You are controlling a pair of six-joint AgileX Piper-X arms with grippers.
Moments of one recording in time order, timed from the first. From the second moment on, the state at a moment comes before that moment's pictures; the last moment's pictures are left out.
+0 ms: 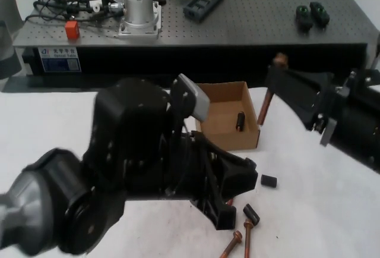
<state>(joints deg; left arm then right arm) -42.7 78.1 -38.7 -17.6 36.1 -9.7 13.0 52.6 -24.0 -24.7 -28.2 36.1</state>
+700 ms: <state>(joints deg) -42.7 78.1 -38.4 -23.9 36.4 -10.6 13.8 52.7 -23.8 -20.8 -30.1 34.5</state>
